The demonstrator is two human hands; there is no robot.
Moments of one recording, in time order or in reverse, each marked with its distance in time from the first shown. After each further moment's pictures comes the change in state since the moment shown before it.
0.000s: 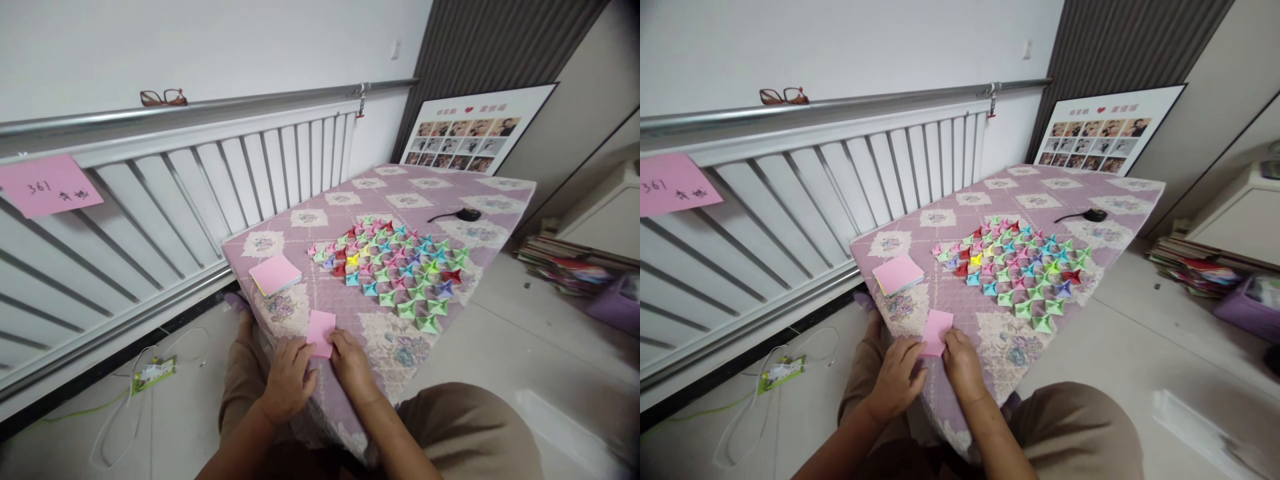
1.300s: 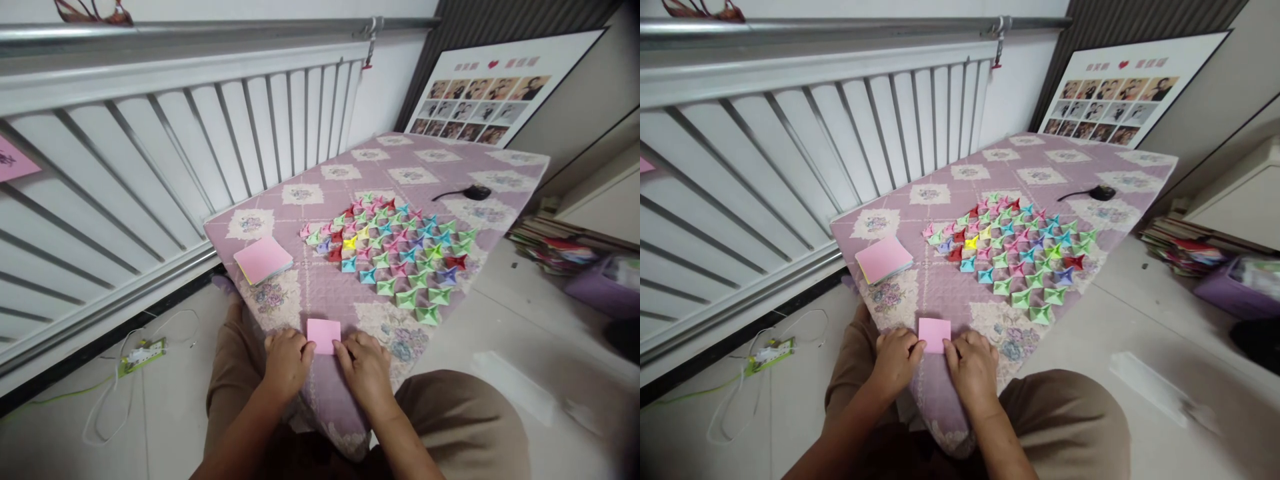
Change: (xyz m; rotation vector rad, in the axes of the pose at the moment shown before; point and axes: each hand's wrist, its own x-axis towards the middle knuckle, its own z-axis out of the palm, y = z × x) left_hand 0.044 0.011 0.016 0.039 -0.299 -0.420; right_hand -0.015 0.000 -0.031 -0.325 -0.101 0.303
